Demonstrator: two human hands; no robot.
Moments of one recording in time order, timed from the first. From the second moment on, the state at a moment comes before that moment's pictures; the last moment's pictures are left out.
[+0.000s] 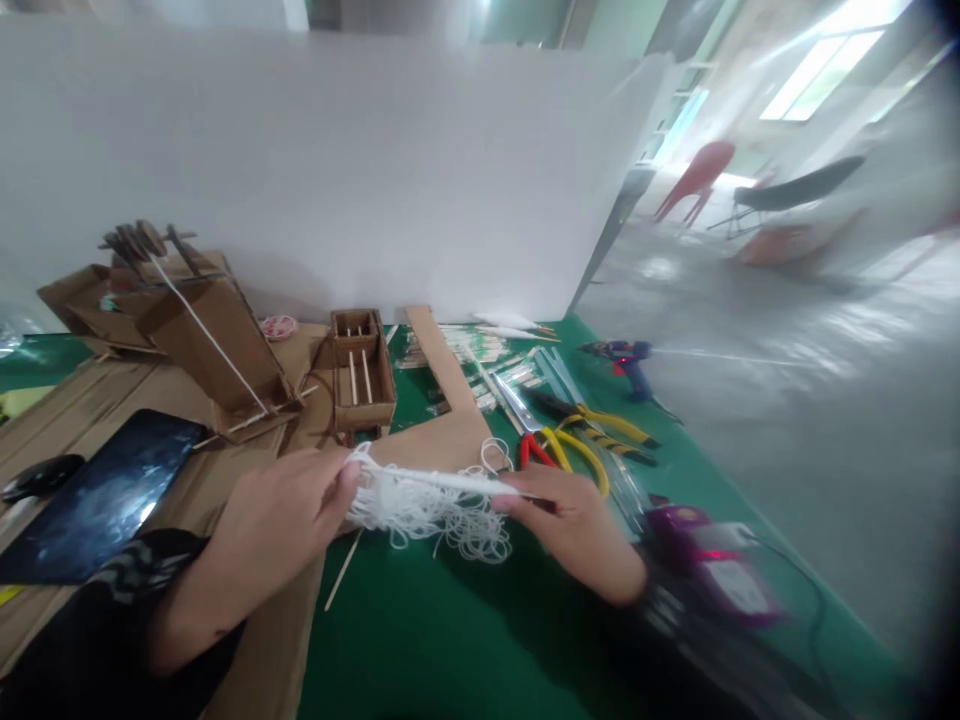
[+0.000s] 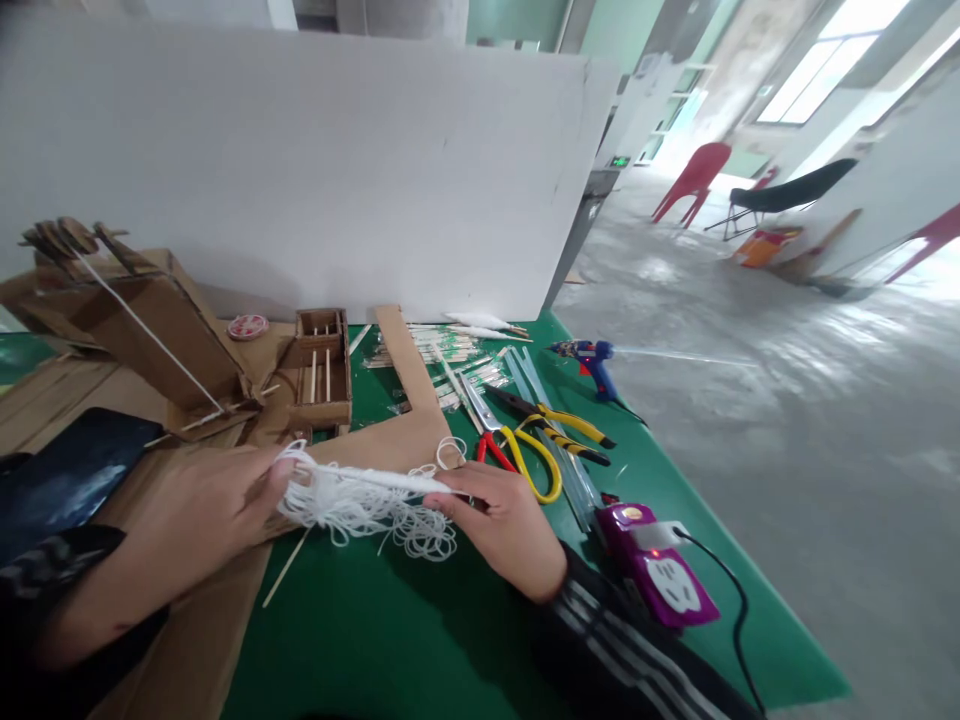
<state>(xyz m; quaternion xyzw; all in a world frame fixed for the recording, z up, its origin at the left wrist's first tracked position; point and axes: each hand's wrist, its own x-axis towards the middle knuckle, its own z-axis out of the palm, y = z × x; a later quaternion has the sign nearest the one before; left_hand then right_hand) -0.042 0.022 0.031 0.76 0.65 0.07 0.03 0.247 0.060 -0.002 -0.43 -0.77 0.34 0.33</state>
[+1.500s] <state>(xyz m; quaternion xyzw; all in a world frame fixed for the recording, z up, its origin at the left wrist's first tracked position) 0.007 0.055 0.005 0.48 0.45 0.43 0.62 0.248 0.069 -0.002 -0.47 -0.77 0.30 0.31</state>
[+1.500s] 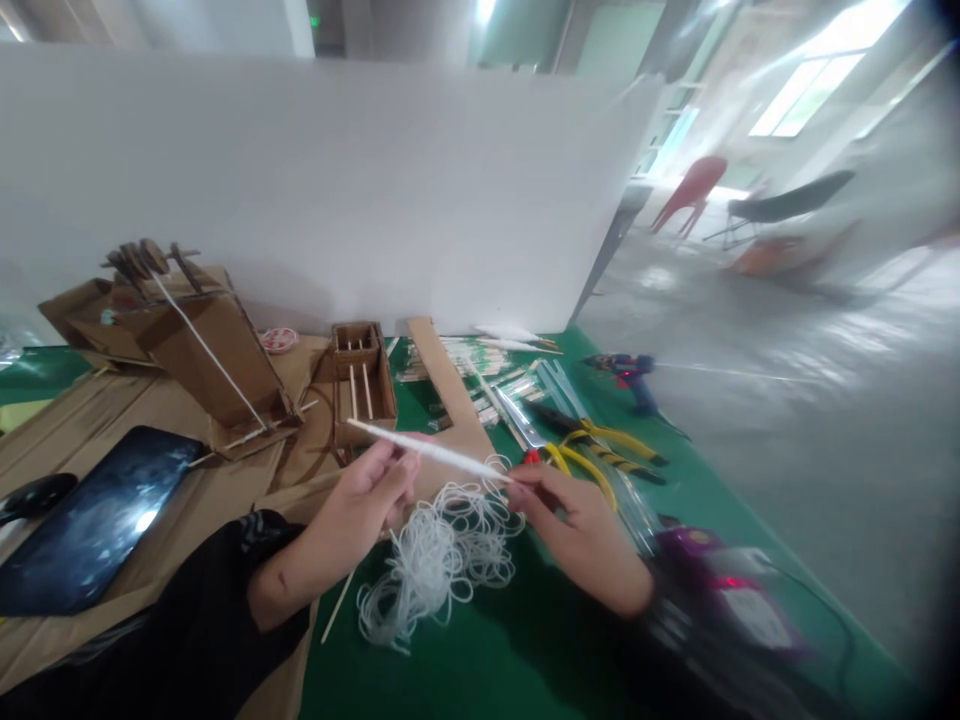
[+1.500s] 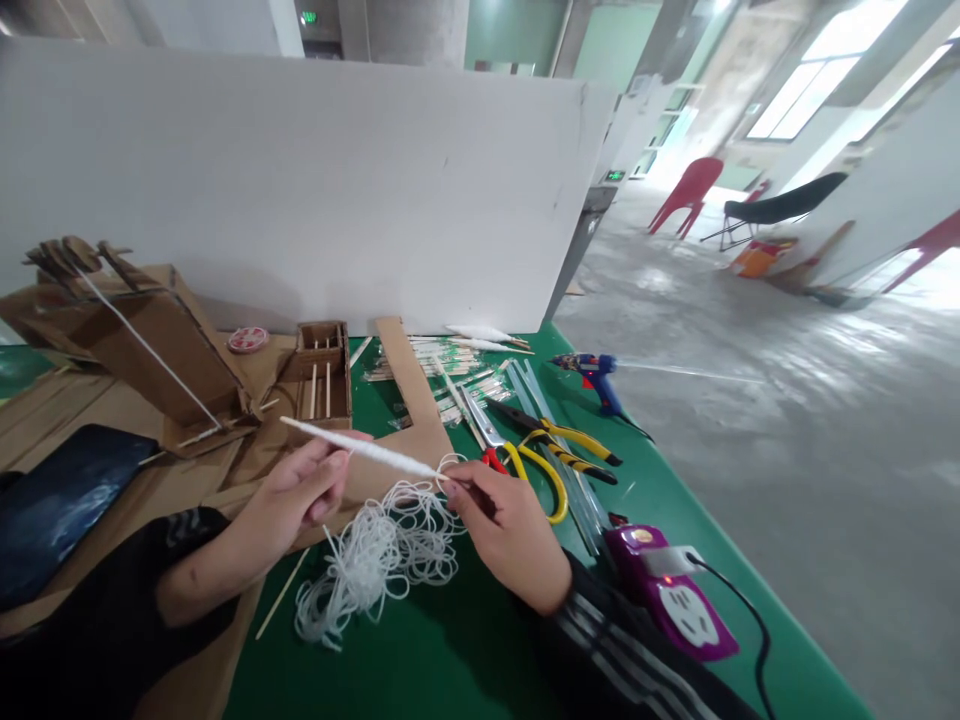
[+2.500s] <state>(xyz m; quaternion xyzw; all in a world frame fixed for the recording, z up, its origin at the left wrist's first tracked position) 0.012 0.043 -0.006 0.48 0.42 0.42 0.64 0.236 0.060 -0.022 -0.42 -0.68 0.50 0.33</state>
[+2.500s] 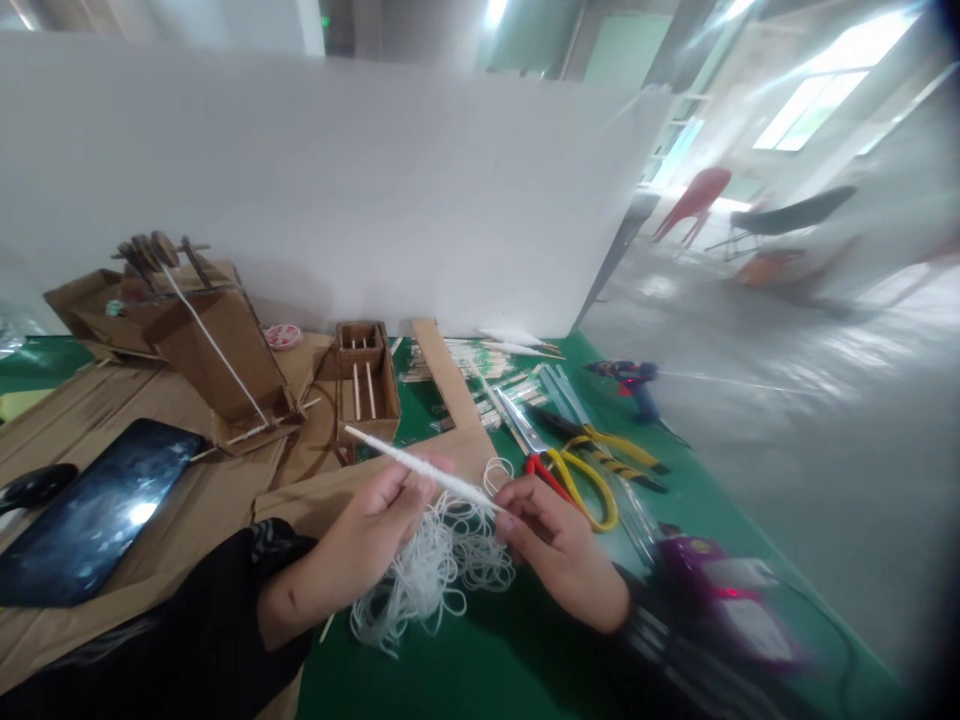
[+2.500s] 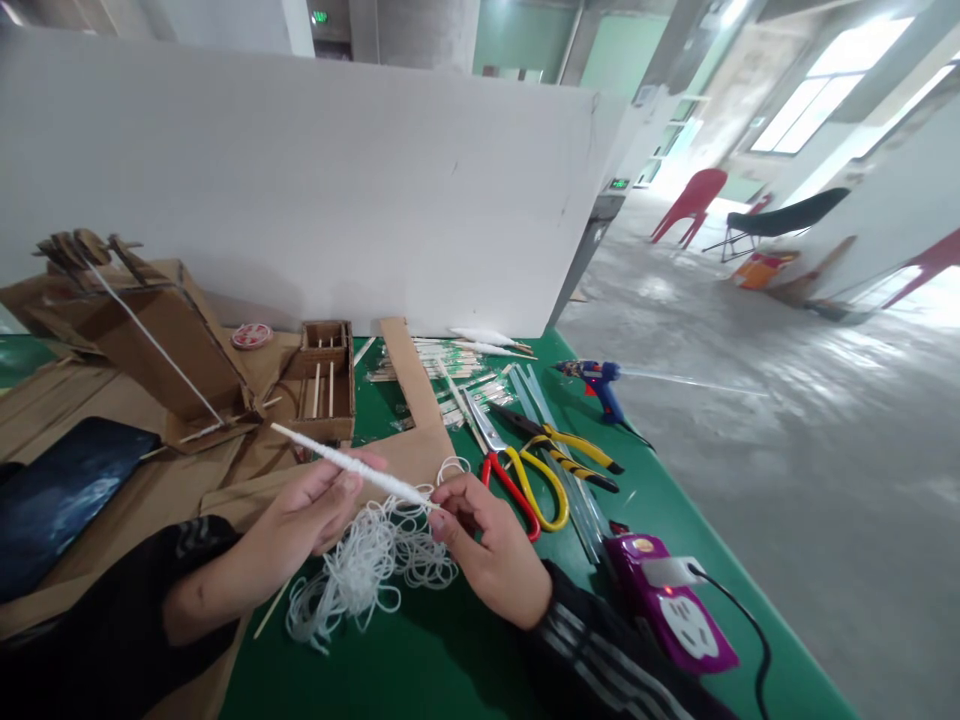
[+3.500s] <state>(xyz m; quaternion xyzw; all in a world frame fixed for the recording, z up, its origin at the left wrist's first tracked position) 0.014 0.037 0.000 0.49 0.40 0.41 0.66 0.241 0.059 -0.017 -0.41 -0.71 0.47 0.33</state>
